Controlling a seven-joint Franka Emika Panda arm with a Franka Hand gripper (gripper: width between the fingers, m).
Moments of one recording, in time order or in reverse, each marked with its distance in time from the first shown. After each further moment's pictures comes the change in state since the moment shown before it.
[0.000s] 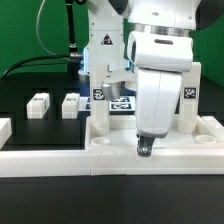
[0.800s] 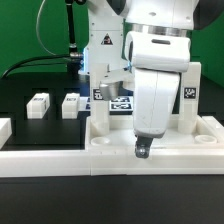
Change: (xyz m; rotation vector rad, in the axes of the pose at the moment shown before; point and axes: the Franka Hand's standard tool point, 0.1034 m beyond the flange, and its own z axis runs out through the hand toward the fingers) arm -0.005 0.002 -0.002 0.001 -0.002 0.008
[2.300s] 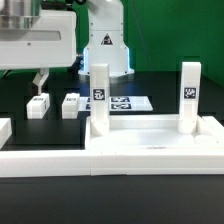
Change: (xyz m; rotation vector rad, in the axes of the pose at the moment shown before) arm -0.198 -0.021 -0.040 0.082 -0.052 0.929
